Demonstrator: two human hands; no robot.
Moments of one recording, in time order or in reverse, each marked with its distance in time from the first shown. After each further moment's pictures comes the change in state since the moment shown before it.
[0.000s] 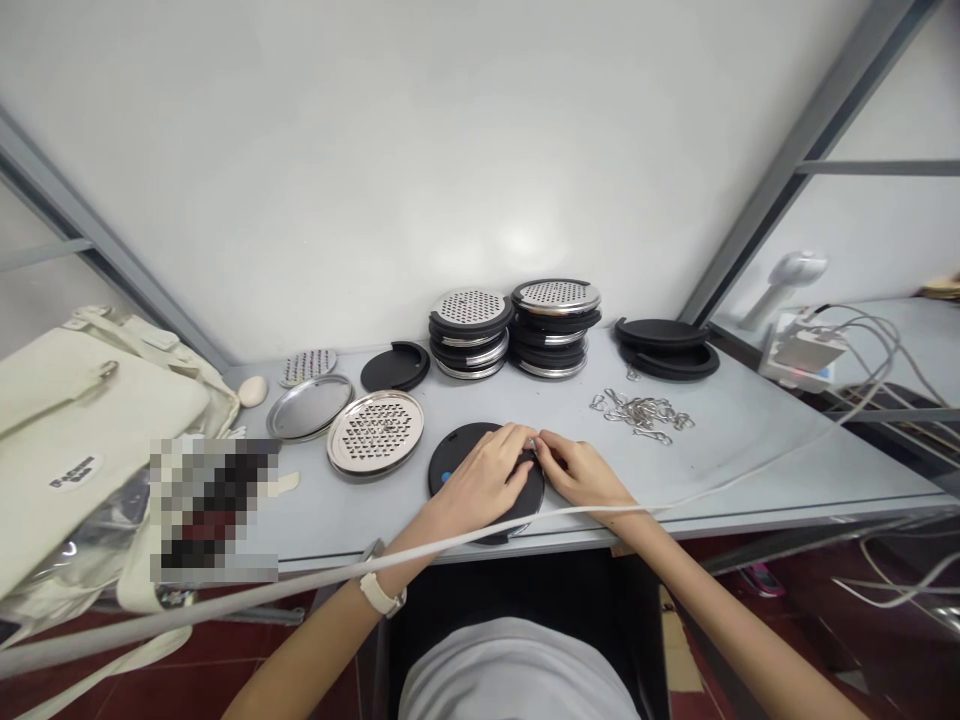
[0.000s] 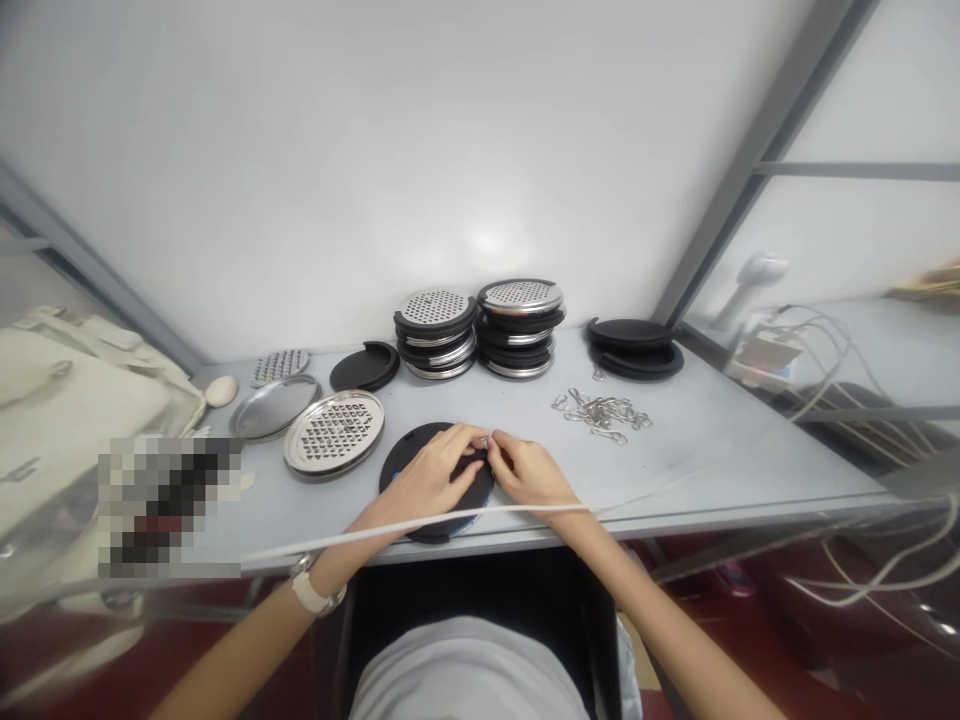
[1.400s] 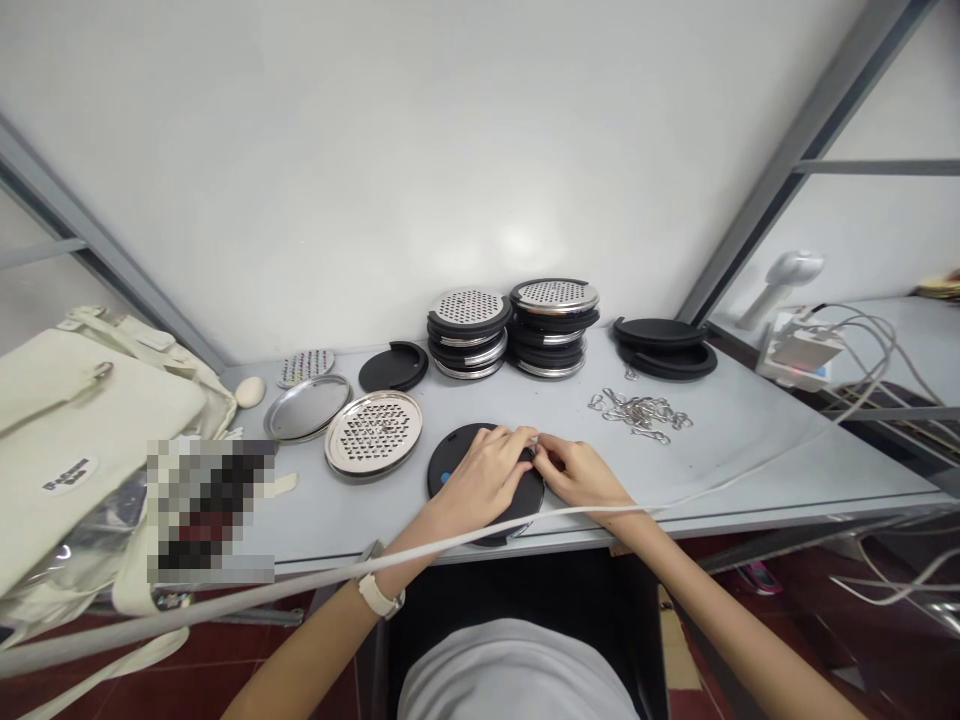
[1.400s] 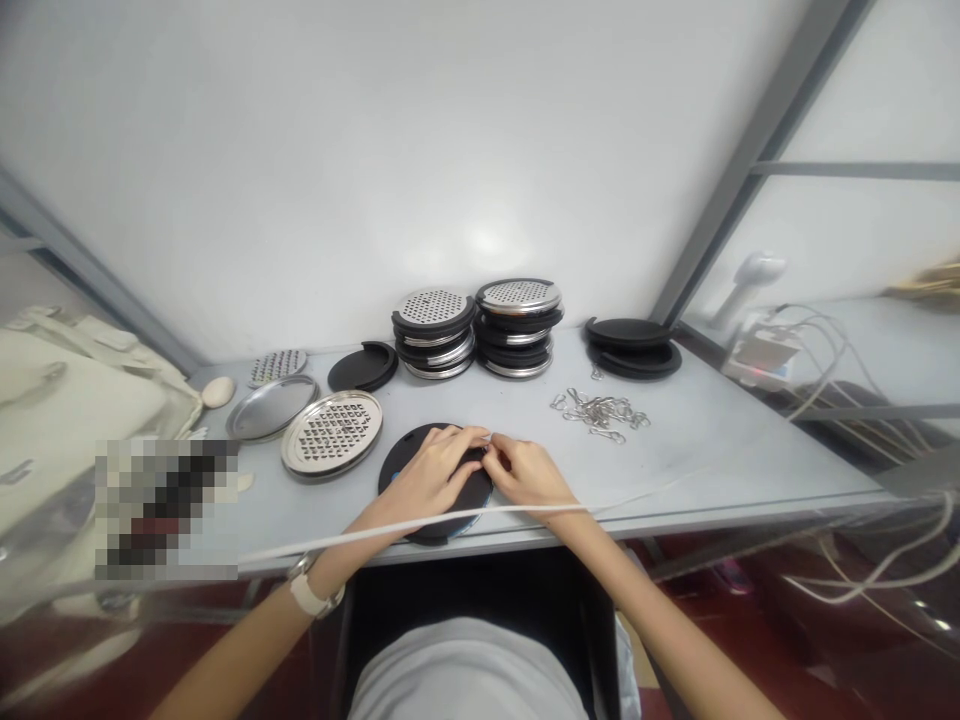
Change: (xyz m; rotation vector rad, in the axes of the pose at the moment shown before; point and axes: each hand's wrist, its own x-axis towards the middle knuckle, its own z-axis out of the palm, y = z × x) left_hand 0.000 0.004 -0.005 0.071 -0.064 -0.011; right_hand 0.000 -0.001 -0.001 -0.043 -0.005 0.028
